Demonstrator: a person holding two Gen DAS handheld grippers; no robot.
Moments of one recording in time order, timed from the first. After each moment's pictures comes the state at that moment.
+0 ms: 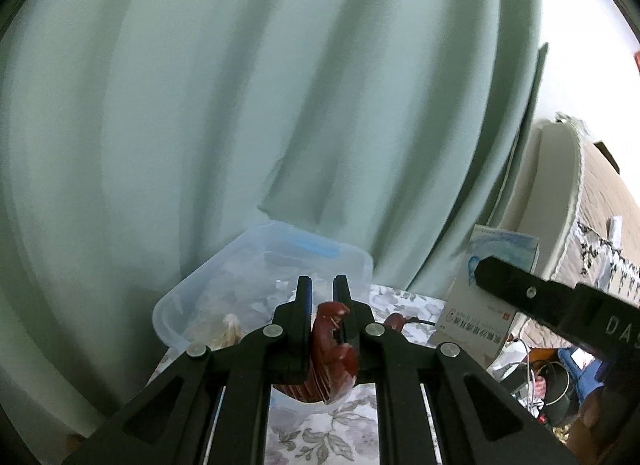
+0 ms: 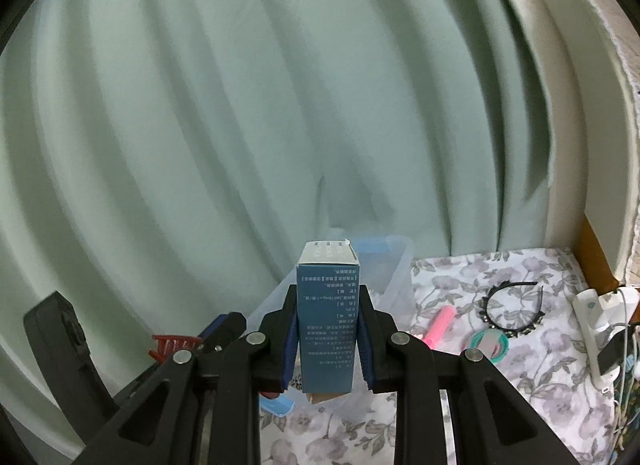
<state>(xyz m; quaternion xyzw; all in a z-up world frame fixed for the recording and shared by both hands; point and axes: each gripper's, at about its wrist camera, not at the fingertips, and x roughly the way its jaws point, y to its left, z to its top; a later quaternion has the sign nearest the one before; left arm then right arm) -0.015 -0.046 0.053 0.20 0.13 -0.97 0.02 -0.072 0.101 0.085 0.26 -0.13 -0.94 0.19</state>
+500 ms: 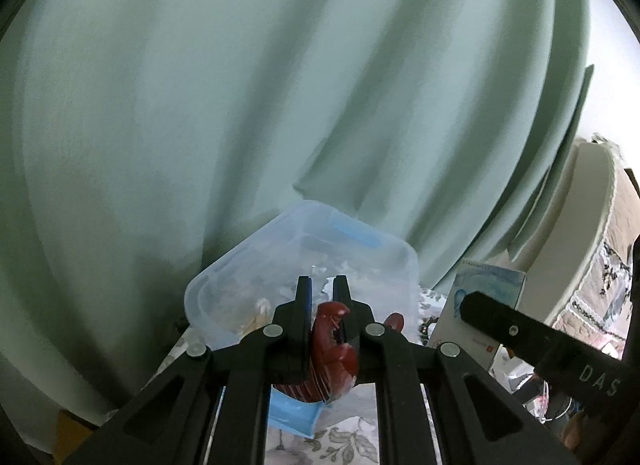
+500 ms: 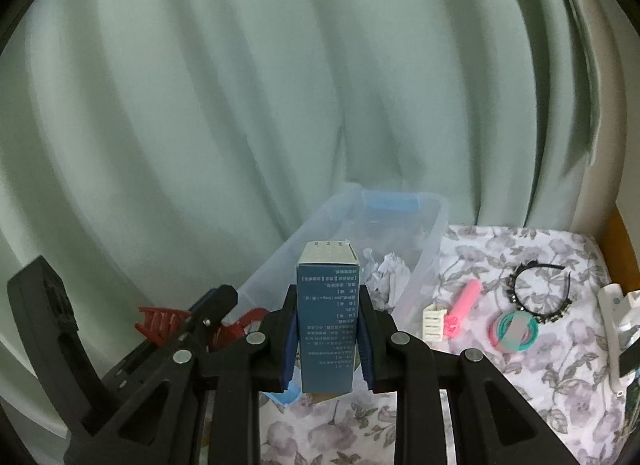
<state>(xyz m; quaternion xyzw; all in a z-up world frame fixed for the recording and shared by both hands) -0.026 -0.095 0.022 0.23 0.18 -0.96 0.05 -0.104 0.053 0.044 0.32 -0.09 -0.92 0.22</state>
